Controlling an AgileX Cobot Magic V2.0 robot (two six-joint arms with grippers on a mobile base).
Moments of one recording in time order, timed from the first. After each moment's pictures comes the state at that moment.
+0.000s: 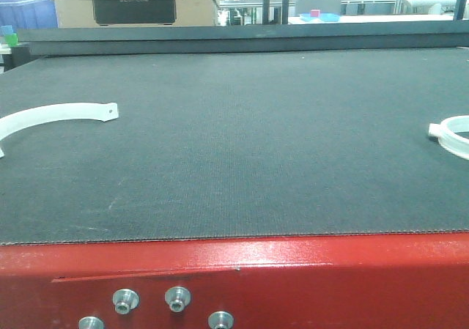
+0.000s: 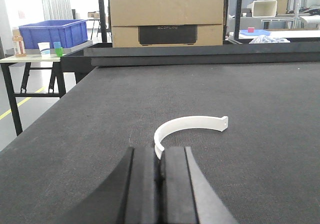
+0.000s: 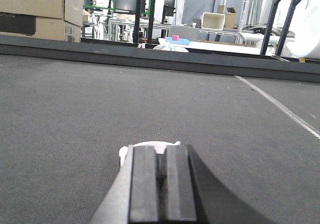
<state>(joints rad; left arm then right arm) 0.04 0.05 0.00 -0.02 -0.01 0.08 -0.14 0.00 0.00 0.11 0.04 -0.16</state>
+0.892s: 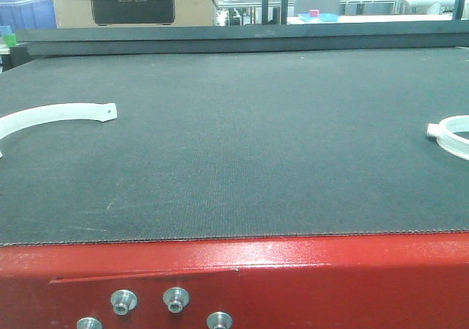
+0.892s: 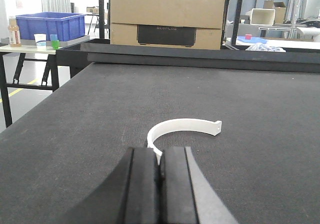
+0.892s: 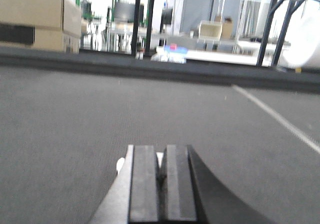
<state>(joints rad) 0.04 0.05 0.00 -0.10 -0.01 0.08 -0.14 0.00 0.00 0.11 -0.01 -0.16</state>
